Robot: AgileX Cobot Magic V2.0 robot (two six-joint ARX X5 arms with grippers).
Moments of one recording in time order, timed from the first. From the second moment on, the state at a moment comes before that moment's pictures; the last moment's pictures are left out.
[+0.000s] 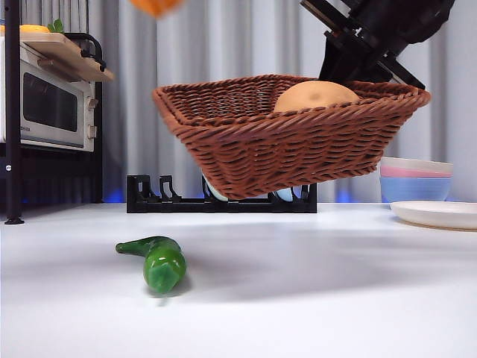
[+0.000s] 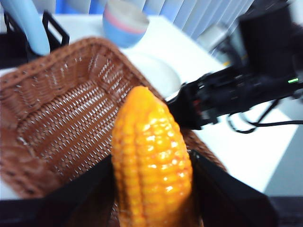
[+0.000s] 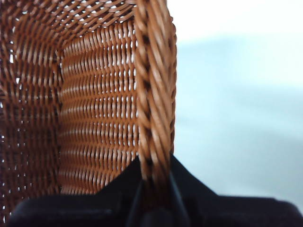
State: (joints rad) left arm -0.65 1.13 1.06 -0.30 0.21 -0.33; right arm 0.39 1.46 1.17 -0.49 -0.36 0.22
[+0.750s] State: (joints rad) left arm -0.72 1.32 1.06 -0.26 0.13 -0.38; right arm 0.41 1.46 1.17 -0.49 -0.36 0.25
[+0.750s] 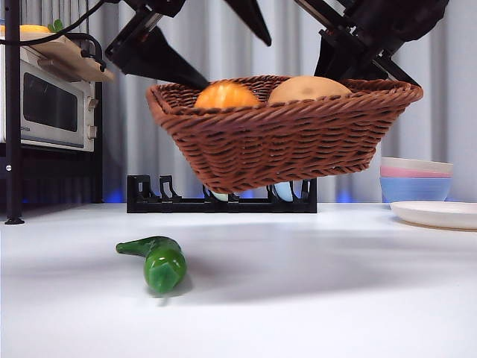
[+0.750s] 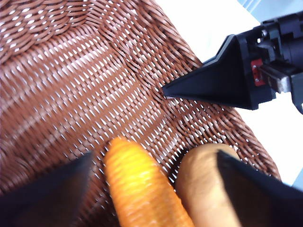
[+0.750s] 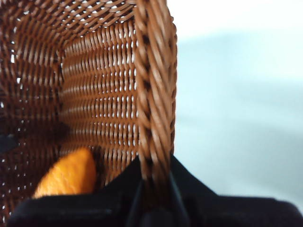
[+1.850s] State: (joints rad) left arm -0.86 1.15 0.87 -0.71 -0.08 -0.45; right arm 0.21 1.46 1.17 -0.35 -0.36 0.28
